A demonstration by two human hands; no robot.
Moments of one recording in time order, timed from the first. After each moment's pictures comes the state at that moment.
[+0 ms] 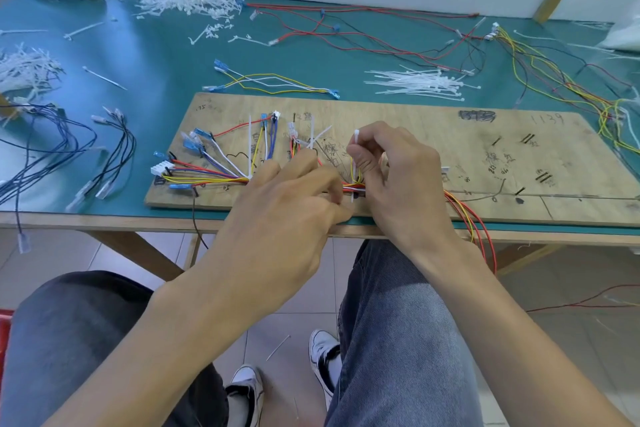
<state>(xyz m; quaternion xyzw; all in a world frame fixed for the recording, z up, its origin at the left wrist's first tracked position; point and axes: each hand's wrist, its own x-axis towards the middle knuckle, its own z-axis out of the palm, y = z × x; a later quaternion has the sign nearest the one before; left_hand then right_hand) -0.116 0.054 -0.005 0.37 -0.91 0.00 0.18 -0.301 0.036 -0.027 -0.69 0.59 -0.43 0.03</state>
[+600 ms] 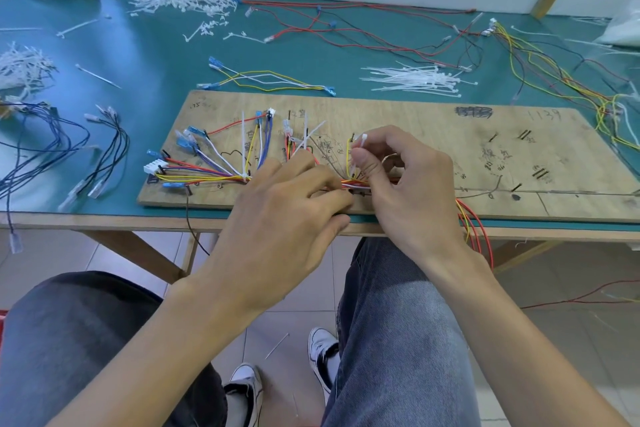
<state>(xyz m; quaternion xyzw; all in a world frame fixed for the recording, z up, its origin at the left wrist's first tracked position) -0.120 0.048 -0.026 0.34 -0.90 0.01 0.29 -0.307 0.049 -0.026 -0.63 0.59 -0.48 0.12</state>
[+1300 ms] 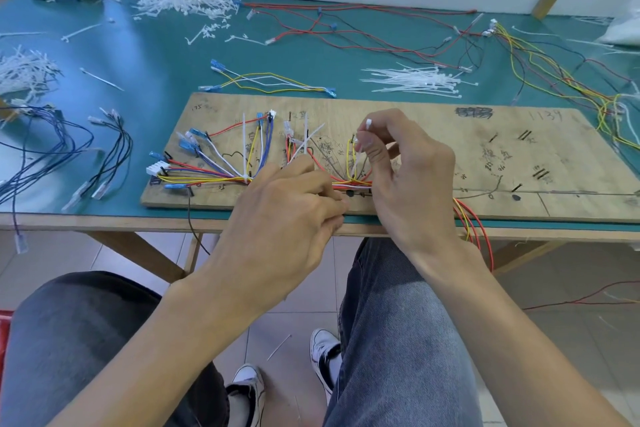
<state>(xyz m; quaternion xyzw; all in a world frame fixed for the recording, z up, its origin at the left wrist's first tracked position) -0.121 0.049 -0.021 0.35 -0.89 -0.03 0.28 -0.305 0.040 -0.026 -0.66 0.56 -0.50 0.01</state>
